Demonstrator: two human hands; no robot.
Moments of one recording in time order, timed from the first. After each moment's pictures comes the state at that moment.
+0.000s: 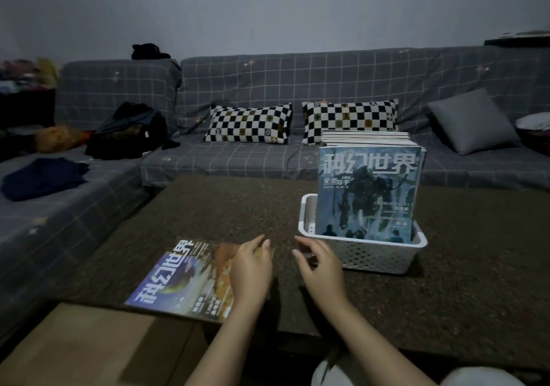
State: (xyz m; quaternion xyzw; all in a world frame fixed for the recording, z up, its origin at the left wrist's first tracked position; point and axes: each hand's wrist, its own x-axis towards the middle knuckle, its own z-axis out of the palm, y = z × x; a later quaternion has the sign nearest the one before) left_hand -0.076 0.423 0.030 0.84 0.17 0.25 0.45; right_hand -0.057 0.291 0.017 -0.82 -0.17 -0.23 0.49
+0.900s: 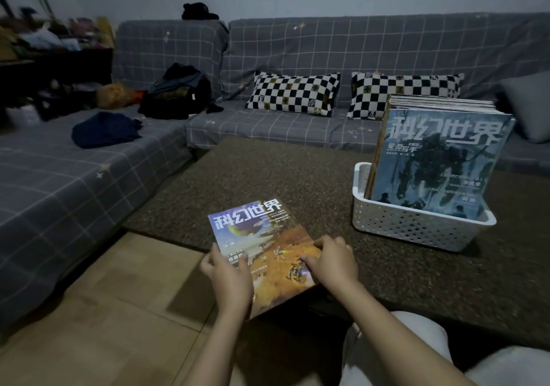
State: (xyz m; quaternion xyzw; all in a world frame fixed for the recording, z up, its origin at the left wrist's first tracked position) left_hand -0.168 0.514 -0.040 0.75 0.39 0.23 0.48; right_hand -0.088 0.357 -0.017 -0.97 -0.06 0.01 0.24
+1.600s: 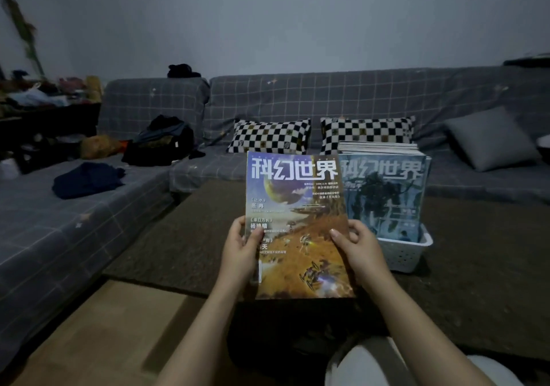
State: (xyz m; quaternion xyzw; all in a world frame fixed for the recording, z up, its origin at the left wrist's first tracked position) left_hand -0.144 0.471 0.074 0.71 0.04 0.22 0.67; right_hand -0.093 0.261 0.081 -0.74 -0.04 -0.03 0.67
